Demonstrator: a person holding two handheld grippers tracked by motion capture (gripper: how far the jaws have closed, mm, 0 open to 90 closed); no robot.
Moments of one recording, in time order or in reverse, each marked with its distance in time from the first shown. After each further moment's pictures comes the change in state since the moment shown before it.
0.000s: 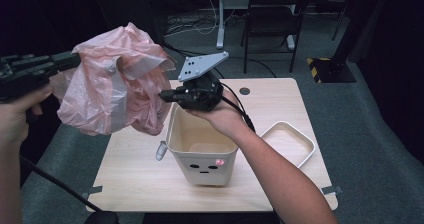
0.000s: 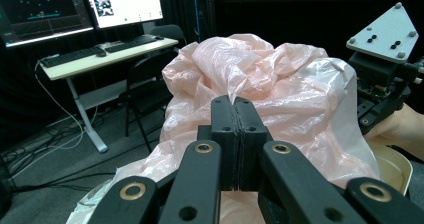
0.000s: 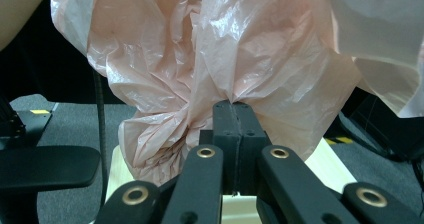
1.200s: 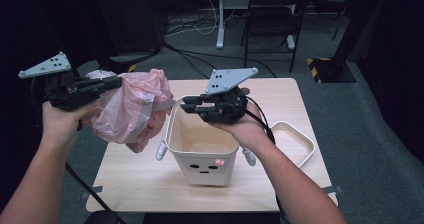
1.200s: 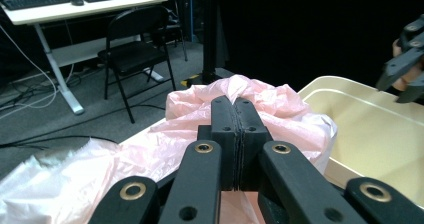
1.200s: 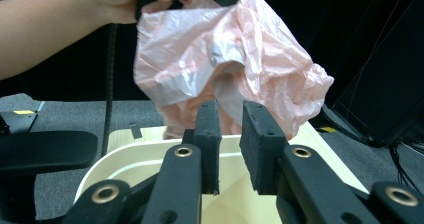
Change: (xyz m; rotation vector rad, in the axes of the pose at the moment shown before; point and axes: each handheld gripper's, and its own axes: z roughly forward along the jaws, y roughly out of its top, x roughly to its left) left arm 0.015 -0.075 0.072 0.116 -0.042 -0.105; right arm 0.012 -0.031 -0.041 -0.006 -0.066 0.012
